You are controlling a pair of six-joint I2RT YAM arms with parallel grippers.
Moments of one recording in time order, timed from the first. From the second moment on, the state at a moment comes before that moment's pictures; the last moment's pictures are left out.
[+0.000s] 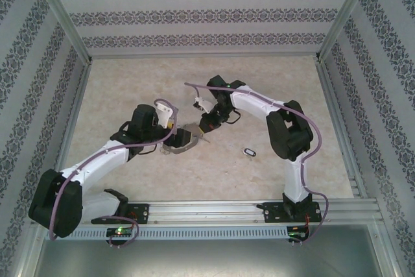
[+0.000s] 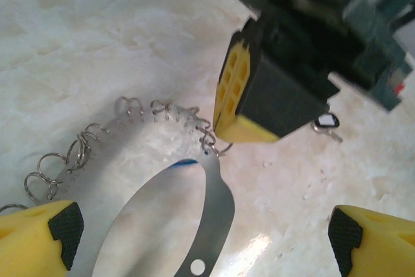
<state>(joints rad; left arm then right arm) -0.41 1.21 0.63 -0.10 0.45 -0.15 0.56 2.04 1.56 -0.91 -0.65 -0.10</state>
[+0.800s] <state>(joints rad) -0.86 1.37 0.55 0.13 -0.30 0.43 0.45 2.03 1.49 -0.79 -0.87 0.11</state>
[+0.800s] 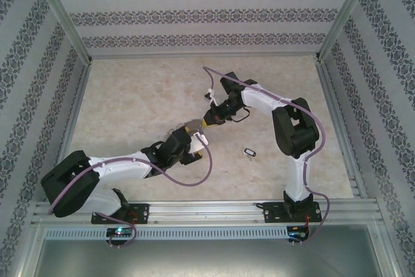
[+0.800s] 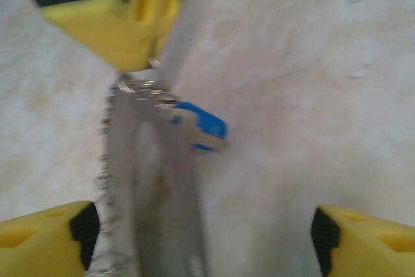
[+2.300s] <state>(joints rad) -0.84 1.60 0.76 0.13 -0.60 0.67 0.42 1.94 1.50 -0.78 -0.90 0.16</state>
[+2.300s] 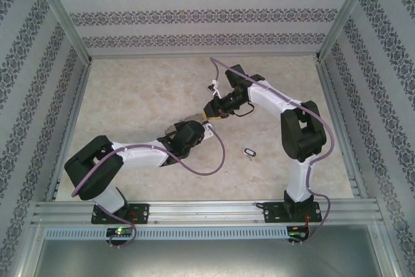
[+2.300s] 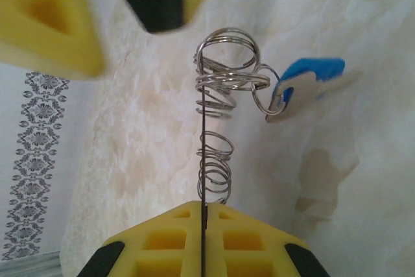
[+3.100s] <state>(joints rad) -0.69 1.32 0.77 0.22 -0.21 1.07 0.42 1.16 0.74 -0.09 -0.34 0.35</state>
